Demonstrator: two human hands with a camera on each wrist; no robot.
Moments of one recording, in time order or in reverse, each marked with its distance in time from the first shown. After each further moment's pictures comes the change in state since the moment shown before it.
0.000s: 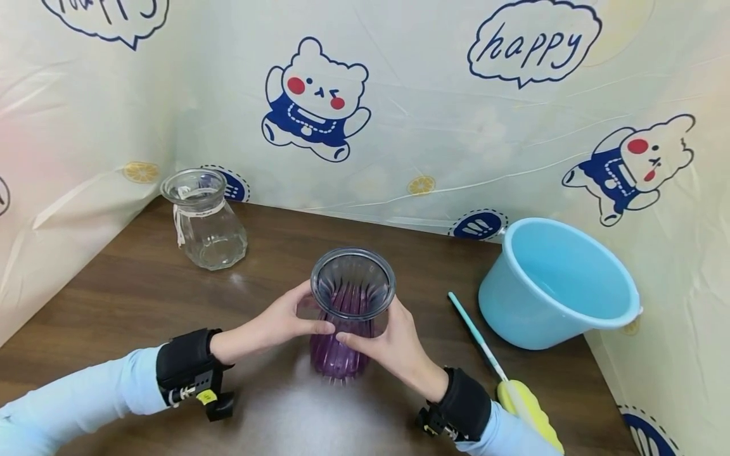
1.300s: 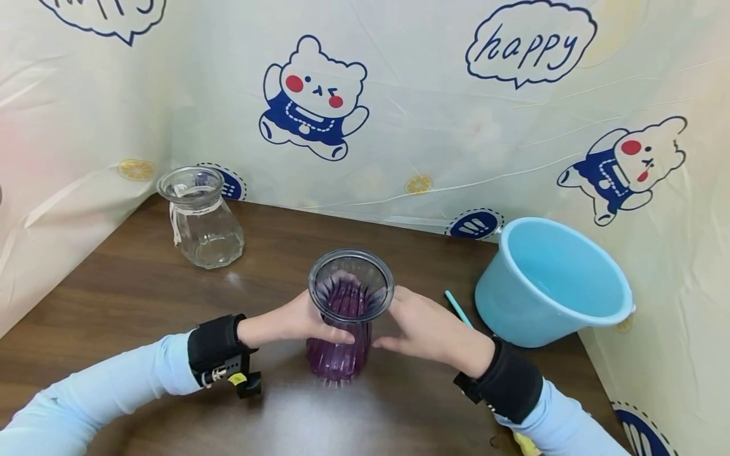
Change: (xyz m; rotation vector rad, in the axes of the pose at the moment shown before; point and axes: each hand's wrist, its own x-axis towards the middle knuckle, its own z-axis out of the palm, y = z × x) left_hand 0.025 0.008 0.017 0.022 -0.135 0.269; right_hand 0.020 0.019 -0.056 -0.427 -0.527 -0.280
